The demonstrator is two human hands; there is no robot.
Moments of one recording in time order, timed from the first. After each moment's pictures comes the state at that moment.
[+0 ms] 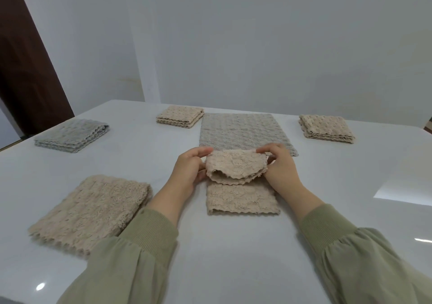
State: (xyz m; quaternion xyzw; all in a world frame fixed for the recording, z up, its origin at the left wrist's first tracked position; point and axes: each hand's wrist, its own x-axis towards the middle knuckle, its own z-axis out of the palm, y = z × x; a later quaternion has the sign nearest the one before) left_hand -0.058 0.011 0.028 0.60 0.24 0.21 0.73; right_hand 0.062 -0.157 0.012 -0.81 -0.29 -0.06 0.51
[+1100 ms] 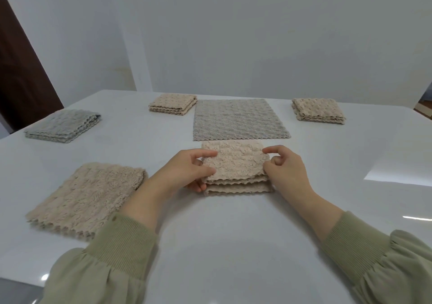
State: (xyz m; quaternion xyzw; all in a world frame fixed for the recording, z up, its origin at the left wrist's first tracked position) left_hand -0.103 -0.006 0.035 0.79 0.16 0.04 0.59; right_hand 0.010 -0.197 0.011 -0.80 -0.20 -0.01 0.57
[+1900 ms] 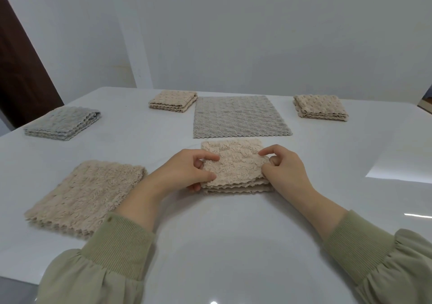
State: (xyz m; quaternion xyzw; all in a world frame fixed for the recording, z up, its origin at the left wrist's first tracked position) left_hand -0.107 -0.006 0.038 0.85 0.13 0.03 0.51; right_hand 0.005 -0.198 0.013 -0.83 -0.24 -0.01 0.50
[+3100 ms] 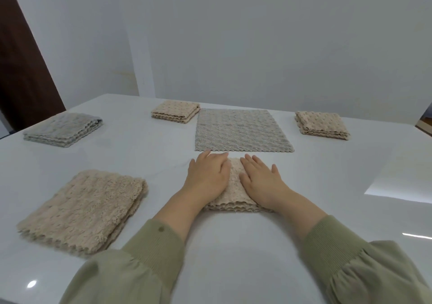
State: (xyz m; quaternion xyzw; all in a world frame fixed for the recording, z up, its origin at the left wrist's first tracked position) left_hand -0.052 -0.023 0.016 0.95 0.15 0.14 0.22; right_hand 0.030 -0.156 0.004 -0.91 -0.39 0.05 0.11
